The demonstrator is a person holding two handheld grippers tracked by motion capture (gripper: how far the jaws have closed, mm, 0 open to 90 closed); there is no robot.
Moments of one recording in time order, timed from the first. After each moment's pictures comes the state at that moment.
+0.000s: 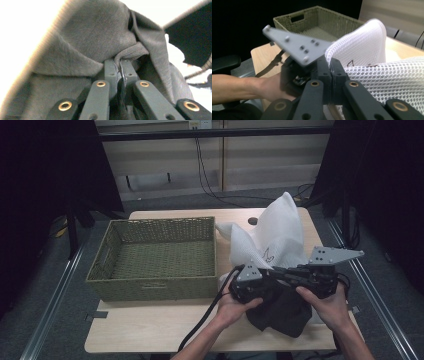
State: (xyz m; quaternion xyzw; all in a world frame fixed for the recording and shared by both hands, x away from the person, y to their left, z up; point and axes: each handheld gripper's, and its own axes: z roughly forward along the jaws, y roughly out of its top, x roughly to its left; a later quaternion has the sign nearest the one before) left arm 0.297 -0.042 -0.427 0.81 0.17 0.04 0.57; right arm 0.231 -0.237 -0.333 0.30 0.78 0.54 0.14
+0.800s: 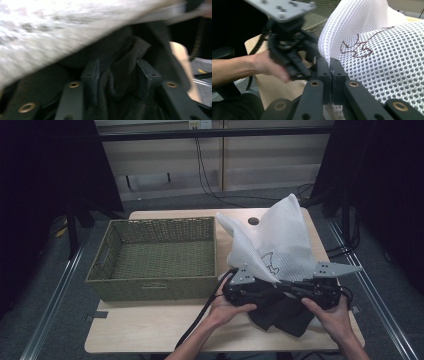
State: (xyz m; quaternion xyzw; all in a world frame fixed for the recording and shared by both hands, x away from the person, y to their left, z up) left arm 0.291 -0.023 -0.455 0.83 0.13 0.03 0.54; right arm 0.227 -0.265 -0.389 0.35 0.77 0.52 0.11
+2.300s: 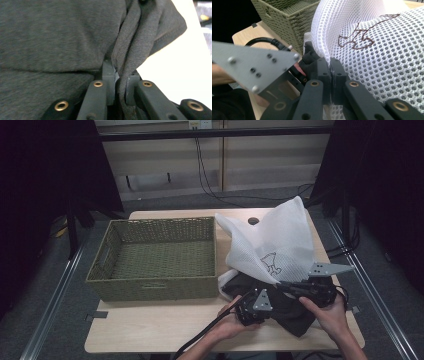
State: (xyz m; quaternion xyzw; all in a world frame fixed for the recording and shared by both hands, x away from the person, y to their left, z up) left arm 0.264 -0.060 -0.498 0.91 0.05 0.03 0.41; right arm 0.239 -0.271 -0.412 0.37 0.78 0.49 0.10
